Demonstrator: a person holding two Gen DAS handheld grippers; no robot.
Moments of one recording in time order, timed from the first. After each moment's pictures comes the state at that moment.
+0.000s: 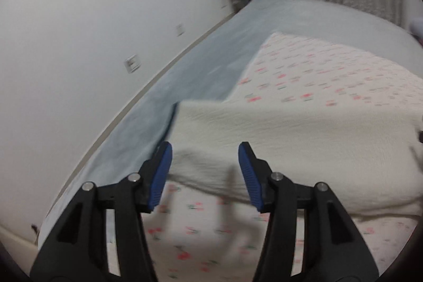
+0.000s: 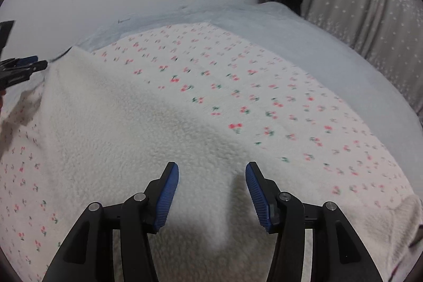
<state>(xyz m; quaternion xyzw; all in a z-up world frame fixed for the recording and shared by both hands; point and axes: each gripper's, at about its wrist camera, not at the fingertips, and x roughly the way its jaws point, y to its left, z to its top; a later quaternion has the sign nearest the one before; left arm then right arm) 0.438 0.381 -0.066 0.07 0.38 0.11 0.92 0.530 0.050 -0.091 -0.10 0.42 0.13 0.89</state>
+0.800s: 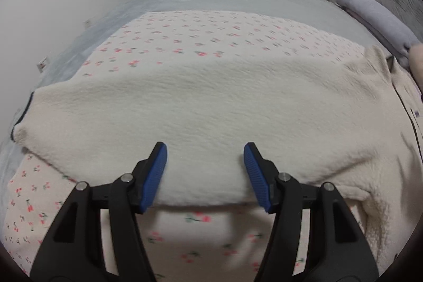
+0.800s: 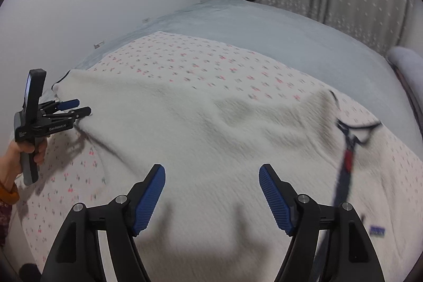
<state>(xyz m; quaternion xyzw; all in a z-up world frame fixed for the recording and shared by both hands) 0.418 0.231 -0.119 0.06 0.44 -0.08 0.89 0.373 -0.101 -0.032 -0.01 0.45 0.06 0.89</state>
